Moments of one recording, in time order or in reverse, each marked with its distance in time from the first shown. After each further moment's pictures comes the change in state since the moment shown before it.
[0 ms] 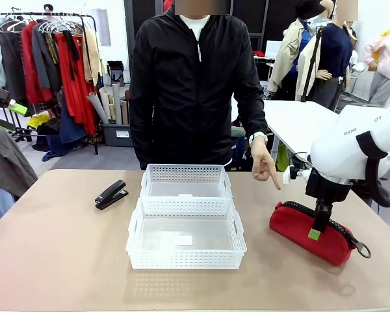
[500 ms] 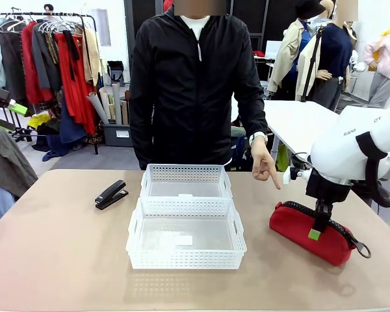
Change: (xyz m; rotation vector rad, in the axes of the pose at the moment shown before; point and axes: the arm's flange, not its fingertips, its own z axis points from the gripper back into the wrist) left arm 0.000 0.000 0.000 0.000 0.000 0.000; right arm -0.001 -0.001 0.000 -0.004 -0.003 0.006
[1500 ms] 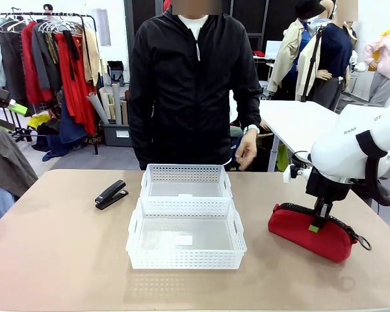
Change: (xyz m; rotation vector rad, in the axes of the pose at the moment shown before) left arm 0.000 0.000 0.000 0.000 0.000 0.000; right arm 0.001 -0.002 0.002 -0.005 -0.006 -0.001
